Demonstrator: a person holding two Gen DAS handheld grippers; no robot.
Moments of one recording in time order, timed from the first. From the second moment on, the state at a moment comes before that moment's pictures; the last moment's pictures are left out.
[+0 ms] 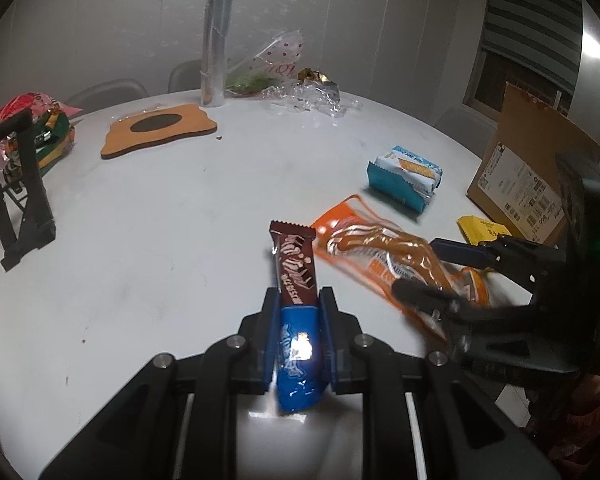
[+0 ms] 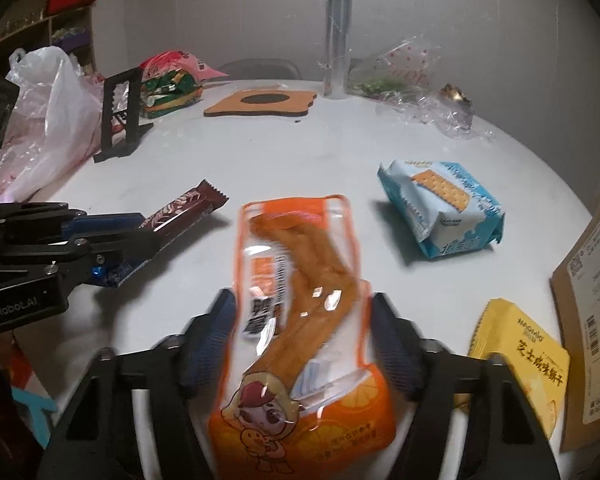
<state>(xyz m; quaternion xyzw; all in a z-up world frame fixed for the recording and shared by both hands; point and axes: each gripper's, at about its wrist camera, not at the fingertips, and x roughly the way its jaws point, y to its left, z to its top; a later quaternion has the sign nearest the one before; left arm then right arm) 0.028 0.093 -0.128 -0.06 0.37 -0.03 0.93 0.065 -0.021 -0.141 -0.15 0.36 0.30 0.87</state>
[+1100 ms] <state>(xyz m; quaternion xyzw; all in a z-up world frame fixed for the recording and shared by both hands) 0.028 0.108 -0.127 -0.09 0.36 -0.02 0.93 0.080 0.006 -0.140 -0.16 0.39 0.33 0.85</state>
